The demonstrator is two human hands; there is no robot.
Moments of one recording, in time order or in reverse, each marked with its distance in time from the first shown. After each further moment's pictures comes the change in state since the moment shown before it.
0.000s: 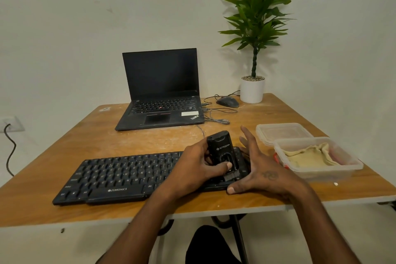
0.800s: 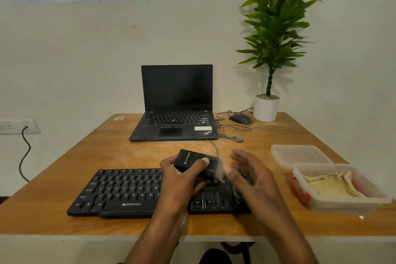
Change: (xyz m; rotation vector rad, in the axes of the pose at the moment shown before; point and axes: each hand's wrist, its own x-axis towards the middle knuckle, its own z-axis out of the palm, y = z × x) left_hand -0.030 0.015 -0.024 -0.864 0.617 -0.346; right_hand 0.003 -0.057 0.058 0.452 0.378 -0.092
